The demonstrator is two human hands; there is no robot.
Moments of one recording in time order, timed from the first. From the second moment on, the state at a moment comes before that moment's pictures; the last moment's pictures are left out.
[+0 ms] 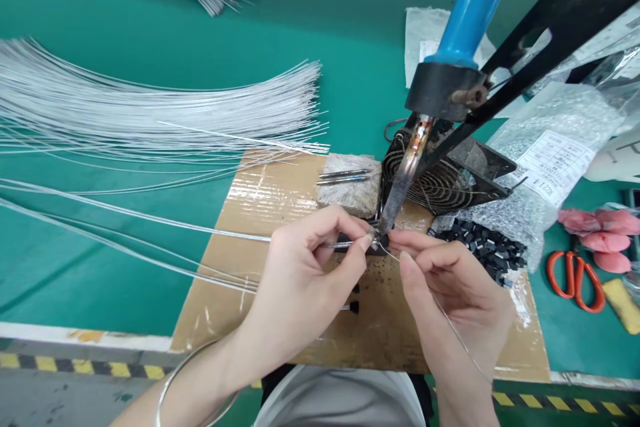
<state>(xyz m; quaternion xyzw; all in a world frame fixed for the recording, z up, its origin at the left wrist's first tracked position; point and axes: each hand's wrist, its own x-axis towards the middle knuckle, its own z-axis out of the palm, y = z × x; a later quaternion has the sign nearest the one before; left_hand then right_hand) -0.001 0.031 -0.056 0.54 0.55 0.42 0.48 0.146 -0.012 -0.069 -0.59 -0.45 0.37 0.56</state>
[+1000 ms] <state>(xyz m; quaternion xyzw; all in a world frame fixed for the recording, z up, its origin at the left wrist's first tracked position) 0.002 0.032 -0.054 0.55 0.54 0.44 0.47 0.143 -0.013 -0.067 -0.60 -0.45 0.36 0.56</state>
